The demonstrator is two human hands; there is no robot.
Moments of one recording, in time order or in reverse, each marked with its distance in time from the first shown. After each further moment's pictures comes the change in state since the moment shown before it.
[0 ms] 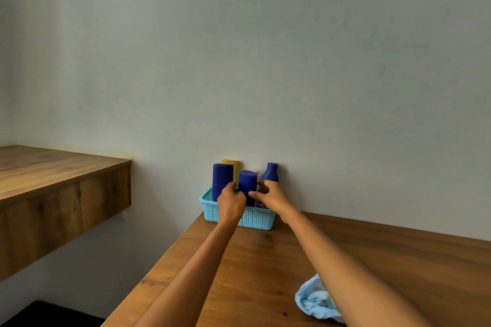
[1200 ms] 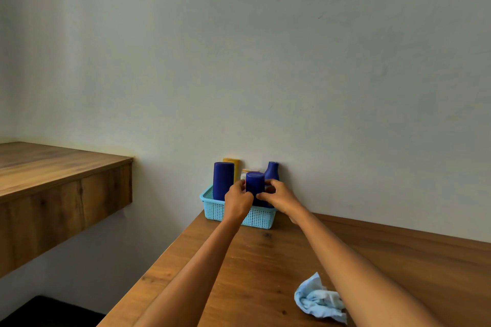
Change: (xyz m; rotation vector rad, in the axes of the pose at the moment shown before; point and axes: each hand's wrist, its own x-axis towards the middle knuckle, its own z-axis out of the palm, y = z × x) left_hand -0.003 0.005 0.007 -0.016 -0.089 0.036; right_hand -0.009 0.000 -0.017 -0.002 -0.063 0.027
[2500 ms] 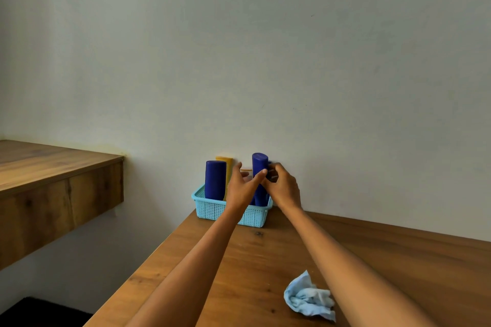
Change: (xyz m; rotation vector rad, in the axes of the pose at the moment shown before) left_hand 0.011 0.018 0.022 -0.158 0.014 0.047; right_hand 0.006 0.007 -0.011 -0.166 0.435 -0.232
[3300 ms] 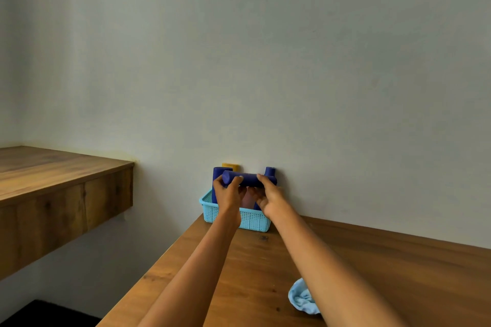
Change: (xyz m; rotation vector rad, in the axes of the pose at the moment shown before) left_hand -0.009 0.005 -0.024 -0.687 0.254 -0.208; right_hand -0.007 -0.046 0.026 1.211 -0.032 0.800
